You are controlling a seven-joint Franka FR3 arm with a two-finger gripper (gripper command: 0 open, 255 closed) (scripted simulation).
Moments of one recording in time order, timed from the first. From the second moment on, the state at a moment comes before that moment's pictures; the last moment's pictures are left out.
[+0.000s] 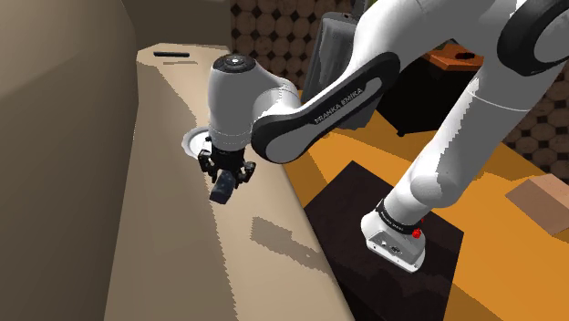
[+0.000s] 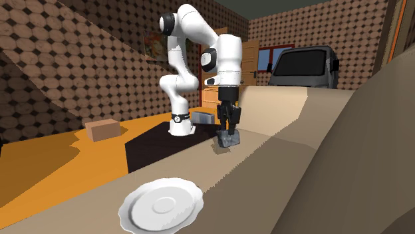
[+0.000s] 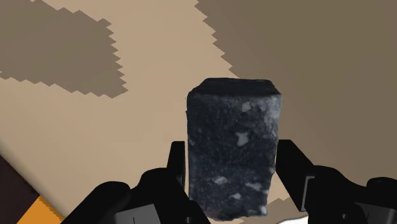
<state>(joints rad) 0.04 0.09 0.68 -2.27 -0.16 2.40 1.81</state>
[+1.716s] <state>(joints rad) -0.09 0.51 0.49 -1.58 -0.29 2.10 1.46</state>
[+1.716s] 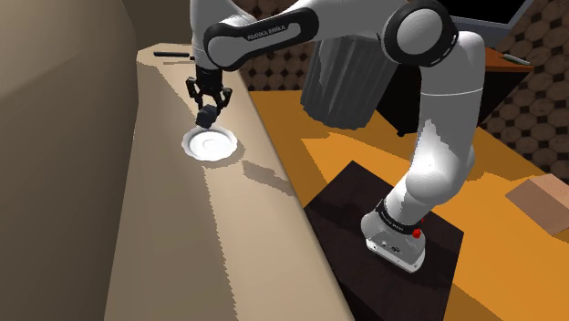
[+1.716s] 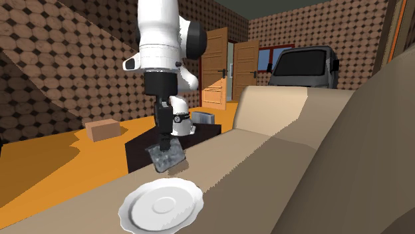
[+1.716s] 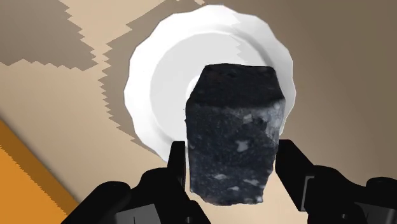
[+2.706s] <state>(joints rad) -0.07 0.61 0.45 -1.63 -0.35 2.24 1.49</state>
